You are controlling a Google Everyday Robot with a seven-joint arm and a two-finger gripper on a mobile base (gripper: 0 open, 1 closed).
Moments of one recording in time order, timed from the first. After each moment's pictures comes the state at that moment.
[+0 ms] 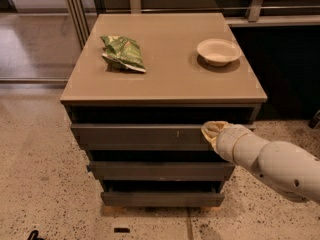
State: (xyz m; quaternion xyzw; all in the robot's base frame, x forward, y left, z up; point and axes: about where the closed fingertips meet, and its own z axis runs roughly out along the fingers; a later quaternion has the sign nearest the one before) arm 0.549 -0.153 0.727 -0.39 0.76 -0.02 0.52
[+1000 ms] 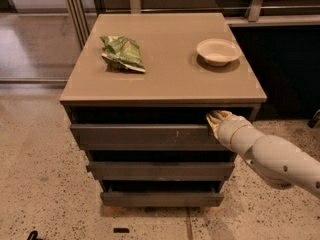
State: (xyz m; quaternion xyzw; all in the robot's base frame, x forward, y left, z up) arm 0.614 -0.184 0.714 -0.30 0.76 -0.02 0.58
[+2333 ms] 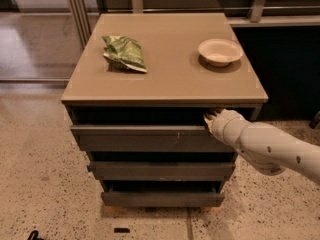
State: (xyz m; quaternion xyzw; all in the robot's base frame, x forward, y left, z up) arm 0.637 -0.177 0.693 -0.32 0.79 -0.04 0.53
